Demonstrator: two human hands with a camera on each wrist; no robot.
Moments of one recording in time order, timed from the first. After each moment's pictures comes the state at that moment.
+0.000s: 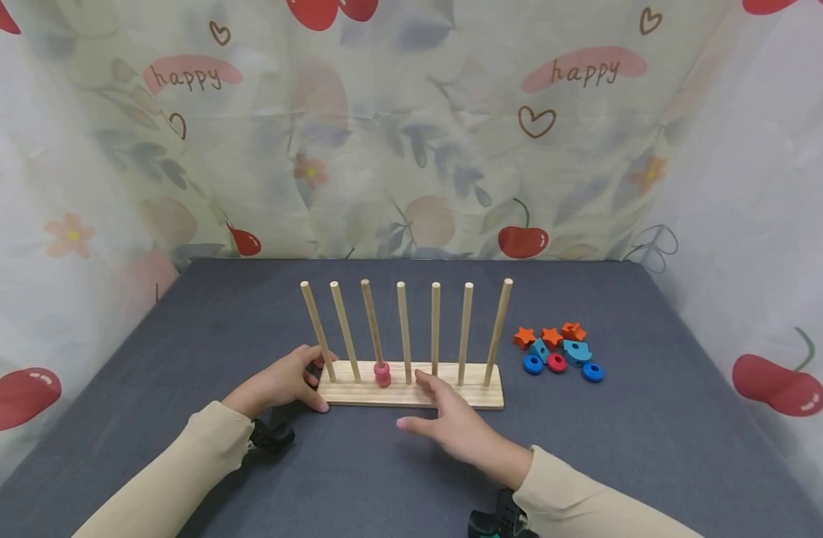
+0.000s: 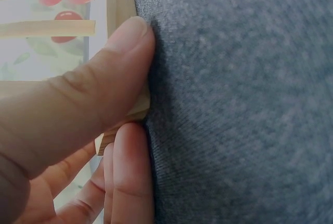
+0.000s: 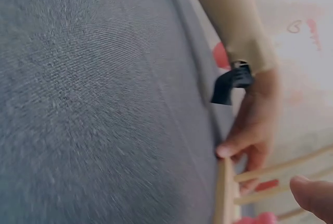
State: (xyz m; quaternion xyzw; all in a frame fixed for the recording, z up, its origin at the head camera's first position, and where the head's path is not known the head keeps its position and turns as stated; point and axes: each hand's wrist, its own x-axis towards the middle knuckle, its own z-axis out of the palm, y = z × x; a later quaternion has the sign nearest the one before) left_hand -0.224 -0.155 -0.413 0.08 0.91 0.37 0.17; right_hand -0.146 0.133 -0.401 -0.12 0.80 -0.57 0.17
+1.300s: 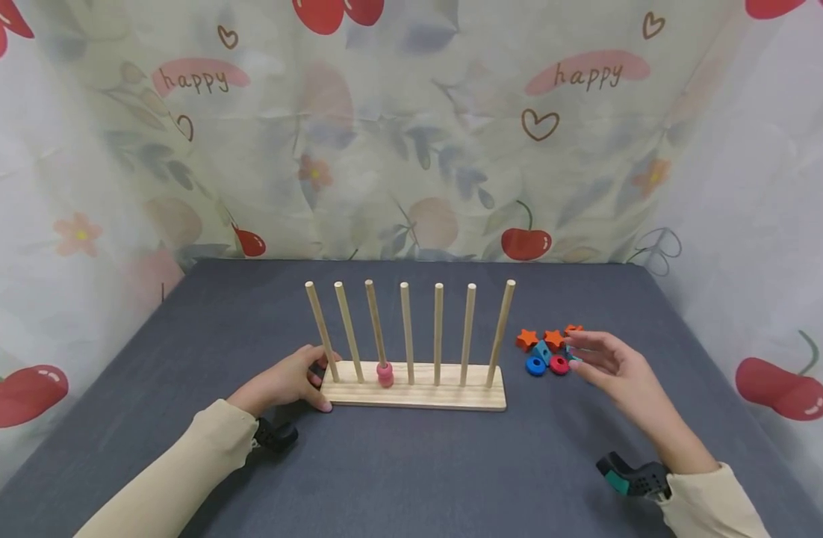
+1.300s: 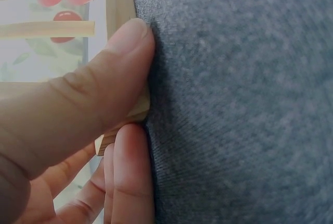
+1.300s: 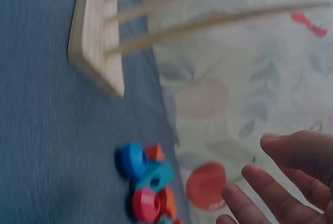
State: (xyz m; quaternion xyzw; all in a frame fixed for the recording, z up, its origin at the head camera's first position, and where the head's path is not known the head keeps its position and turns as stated) left_hand -0.222 -0.155 -0.414 0.09 0.91 0.37 0.16; right_hand -0.159 0.323 -0.379 -0.10 0.87 -0.48 -0.03
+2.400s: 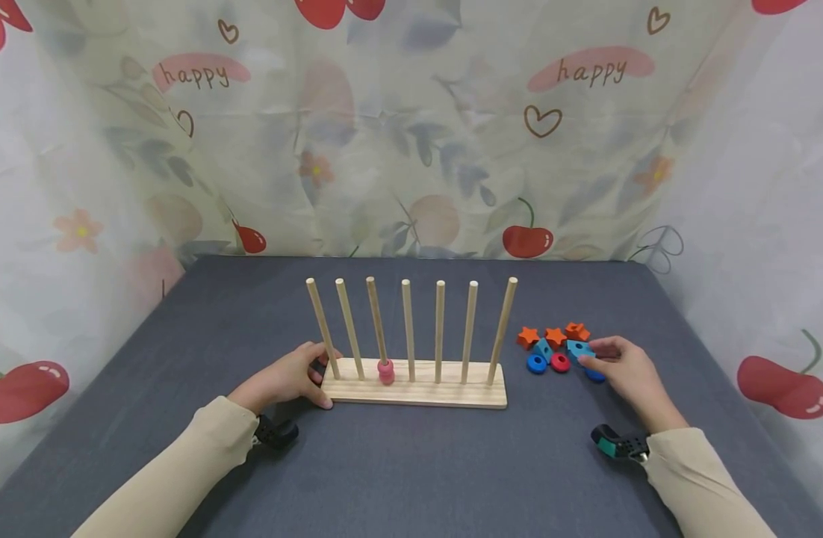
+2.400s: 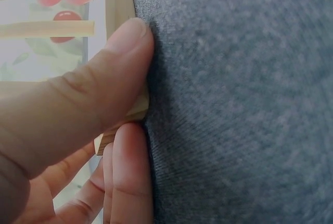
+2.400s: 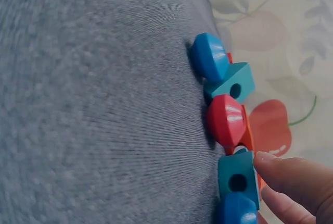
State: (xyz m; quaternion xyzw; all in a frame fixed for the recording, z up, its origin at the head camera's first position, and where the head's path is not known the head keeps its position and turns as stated) left_hand -0.223 -0.155 -0.413 0.08 0.91 0.36 0.16; right_hand -0.204 0.355 -0.421 0.04 0.93 -0.35 0.03
